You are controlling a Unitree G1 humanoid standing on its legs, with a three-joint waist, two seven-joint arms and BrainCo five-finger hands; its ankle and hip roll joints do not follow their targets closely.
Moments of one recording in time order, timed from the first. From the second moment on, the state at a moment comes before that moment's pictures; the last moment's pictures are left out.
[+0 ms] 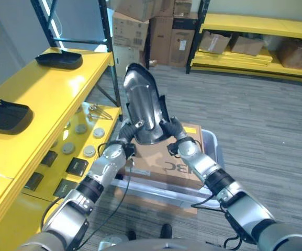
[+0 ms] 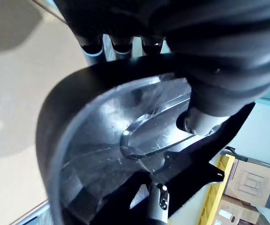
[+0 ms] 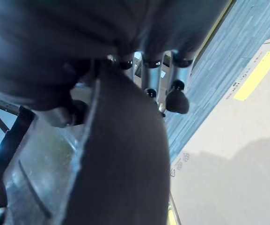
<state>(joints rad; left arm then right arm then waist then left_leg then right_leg) -0.49 0.20 -0.45 0.40 -0.70 0.12 0.24 -0.59 -0.34 0.58 0.45 0.17 0.11 -0.32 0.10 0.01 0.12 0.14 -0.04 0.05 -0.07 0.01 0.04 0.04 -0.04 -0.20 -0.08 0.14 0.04</state>
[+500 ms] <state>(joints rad) -0.49 0.20 -0.45 0.40 -0.66 0.12 0.30 -0.59 -0.31 0.58 0.44 0.22 0.11 -0.34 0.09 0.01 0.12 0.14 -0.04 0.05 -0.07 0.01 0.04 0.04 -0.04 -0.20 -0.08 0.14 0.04</state>
